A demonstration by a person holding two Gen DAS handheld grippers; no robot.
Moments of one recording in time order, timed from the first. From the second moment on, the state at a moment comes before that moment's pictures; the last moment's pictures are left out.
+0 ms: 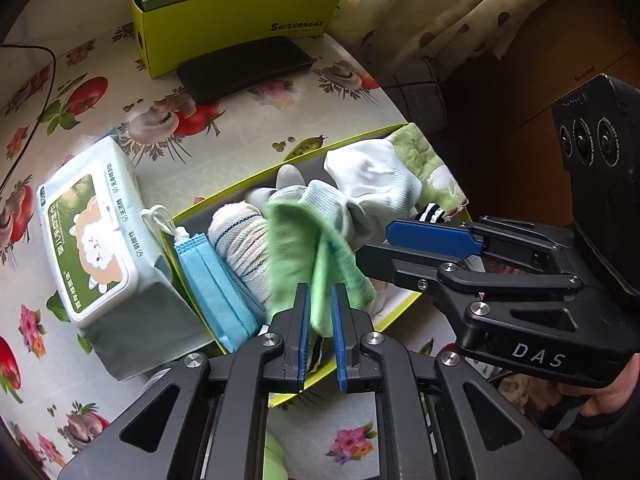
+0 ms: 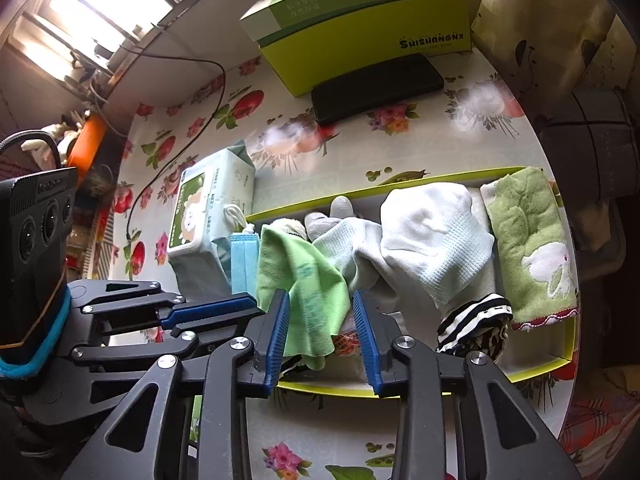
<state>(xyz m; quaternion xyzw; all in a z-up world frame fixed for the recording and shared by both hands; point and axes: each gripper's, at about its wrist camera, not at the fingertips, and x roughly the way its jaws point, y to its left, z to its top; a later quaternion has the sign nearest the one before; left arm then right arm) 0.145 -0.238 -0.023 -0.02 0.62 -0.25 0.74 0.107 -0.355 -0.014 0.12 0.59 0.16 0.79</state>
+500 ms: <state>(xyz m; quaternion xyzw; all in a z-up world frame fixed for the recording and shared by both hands) 0.144 -0.225 -0.013 -0.01 0.61 -0.21 0.76 0.104 -0.341 -0.032 0.08 0.61 0.16 0.77</state>
